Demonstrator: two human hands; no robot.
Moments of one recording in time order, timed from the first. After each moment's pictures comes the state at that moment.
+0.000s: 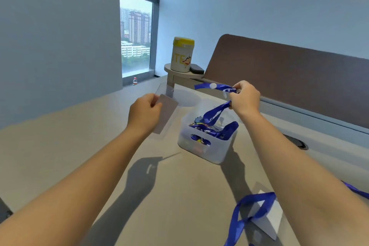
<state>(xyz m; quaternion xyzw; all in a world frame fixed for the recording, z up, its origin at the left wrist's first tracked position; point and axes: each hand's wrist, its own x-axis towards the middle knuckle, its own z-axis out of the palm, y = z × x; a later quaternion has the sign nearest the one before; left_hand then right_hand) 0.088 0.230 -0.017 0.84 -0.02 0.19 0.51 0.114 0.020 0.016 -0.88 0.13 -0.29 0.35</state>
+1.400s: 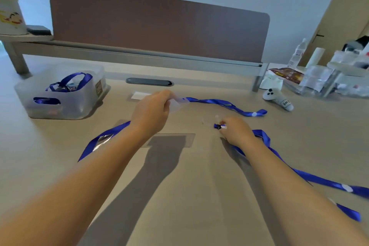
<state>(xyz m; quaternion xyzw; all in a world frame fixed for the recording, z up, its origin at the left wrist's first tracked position) -0.095 -0.032 -0.061 0.83 -0.41 0.12 0.35 -0.202 -0.219 -0.095 -0.94 0.34 -0.04 0.08</state>
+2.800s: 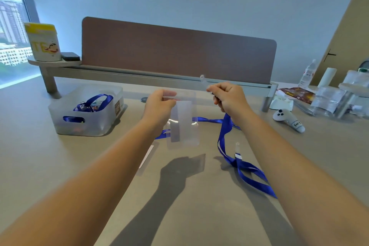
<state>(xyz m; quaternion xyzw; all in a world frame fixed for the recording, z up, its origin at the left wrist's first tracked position) -0.092 -0.027 -0.007 0.72 -0.22 -0.08 0.66 -0.166 -0.165 0.018 -0.80 0.19 -0.30 0.49</state>
